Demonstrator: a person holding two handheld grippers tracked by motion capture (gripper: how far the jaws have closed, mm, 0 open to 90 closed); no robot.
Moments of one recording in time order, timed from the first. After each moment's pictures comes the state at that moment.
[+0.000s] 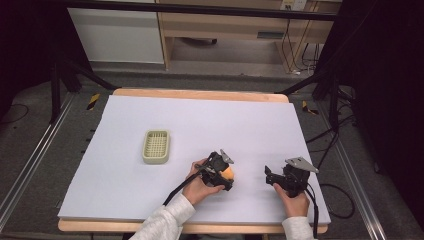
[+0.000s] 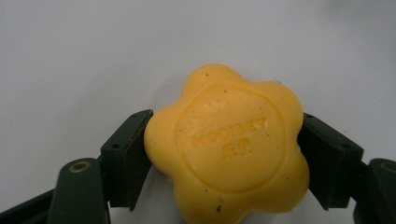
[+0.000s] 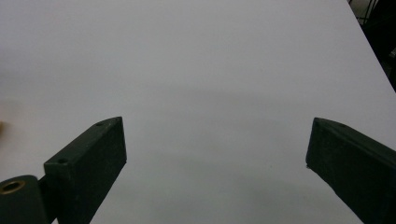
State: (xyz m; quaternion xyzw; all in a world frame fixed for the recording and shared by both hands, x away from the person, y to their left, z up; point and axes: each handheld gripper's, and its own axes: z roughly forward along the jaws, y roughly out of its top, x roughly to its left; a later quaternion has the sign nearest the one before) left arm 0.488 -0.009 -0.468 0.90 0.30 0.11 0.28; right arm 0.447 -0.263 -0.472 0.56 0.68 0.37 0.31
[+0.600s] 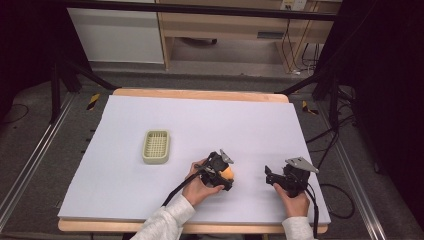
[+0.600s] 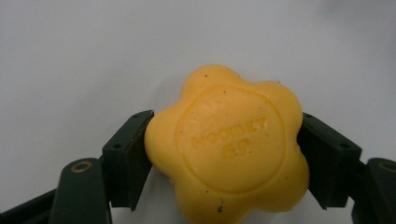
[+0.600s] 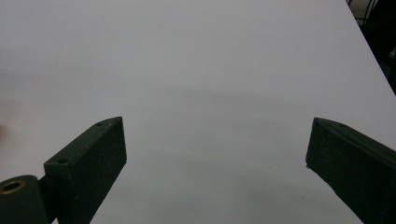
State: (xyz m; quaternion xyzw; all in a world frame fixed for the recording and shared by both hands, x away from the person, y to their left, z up) left arm 0.486 -0.006 -0.464 0.90 0.30 0.11 0.29; right arm 0.446 -0.264 -0.471 0.56 0.68 0.37 0.31
